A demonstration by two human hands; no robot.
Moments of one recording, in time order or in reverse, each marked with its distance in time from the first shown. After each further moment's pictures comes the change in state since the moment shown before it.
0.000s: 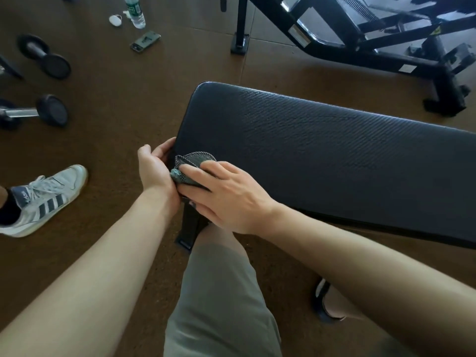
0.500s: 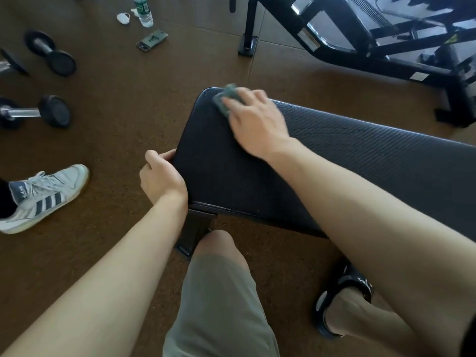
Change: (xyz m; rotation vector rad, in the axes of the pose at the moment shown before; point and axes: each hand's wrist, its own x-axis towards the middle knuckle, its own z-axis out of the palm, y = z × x) left_hand -0.005 -0.004 0.025 0.226 0.359 0.145; right_hand 0.069 0.128 0.001 -0.038 0.068 0.517
